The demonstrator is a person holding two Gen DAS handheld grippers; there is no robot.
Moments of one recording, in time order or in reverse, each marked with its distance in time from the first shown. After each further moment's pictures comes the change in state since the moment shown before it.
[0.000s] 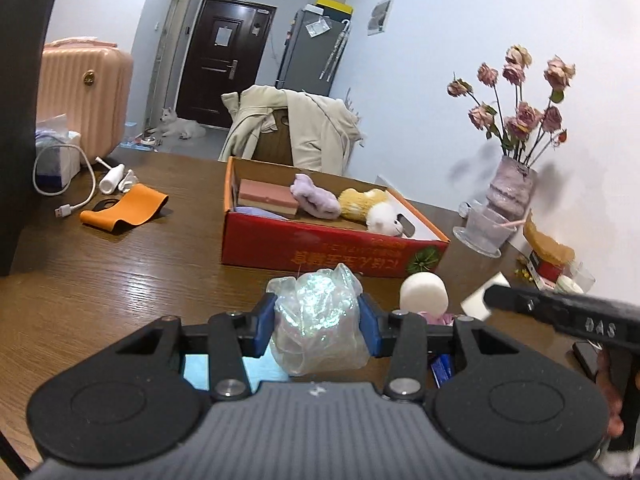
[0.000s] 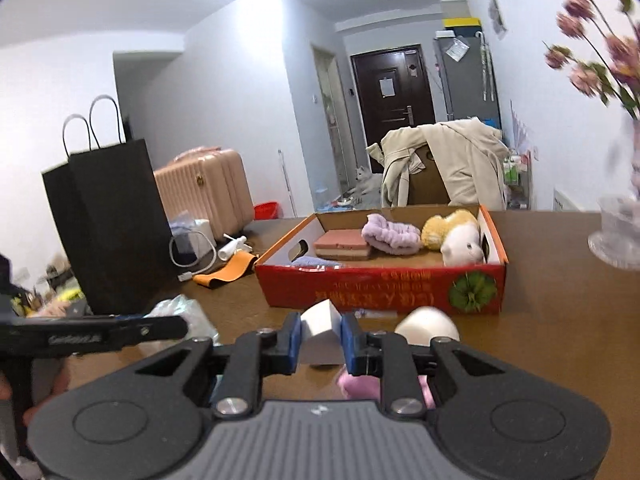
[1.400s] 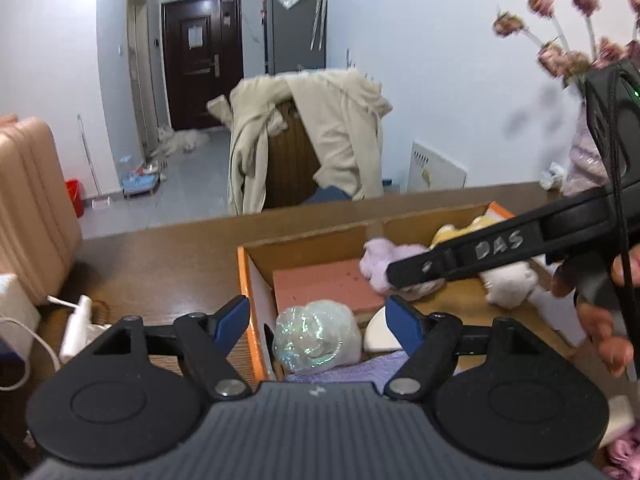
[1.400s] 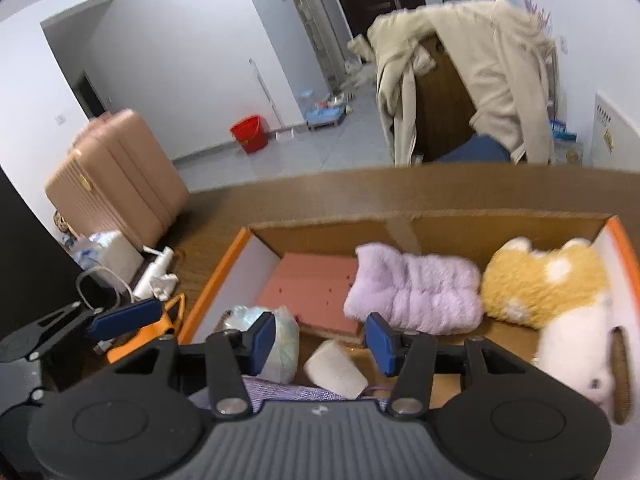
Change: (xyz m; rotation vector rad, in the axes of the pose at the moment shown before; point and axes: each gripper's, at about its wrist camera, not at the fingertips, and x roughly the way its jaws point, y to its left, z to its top) left arm 0.217 0.049 0.151 0.264 0.088 0.110; right arm 0.311 -0.063 0.164 0.123 0.319 0.023
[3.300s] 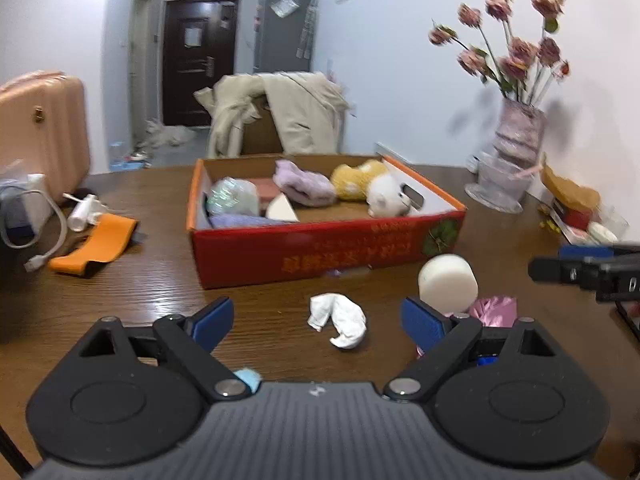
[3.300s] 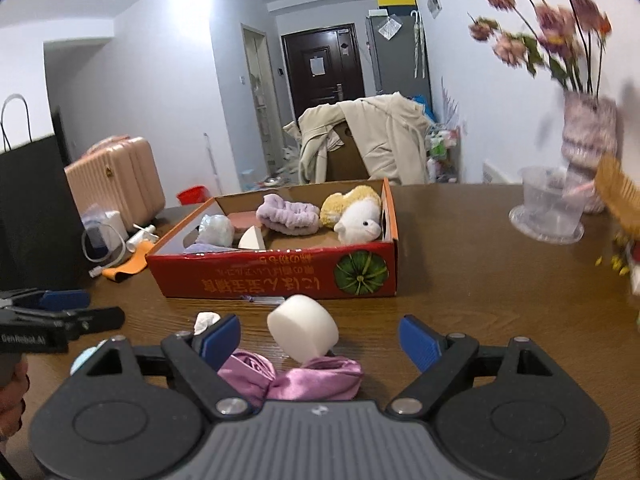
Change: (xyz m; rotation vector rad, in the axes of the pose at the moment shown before) left arm -0.140 -0.088 -0.127 -0.070 -0.008 -0.080; right arm -0.224 -0.002 -0.227 -0.075 -0.262 -0.269
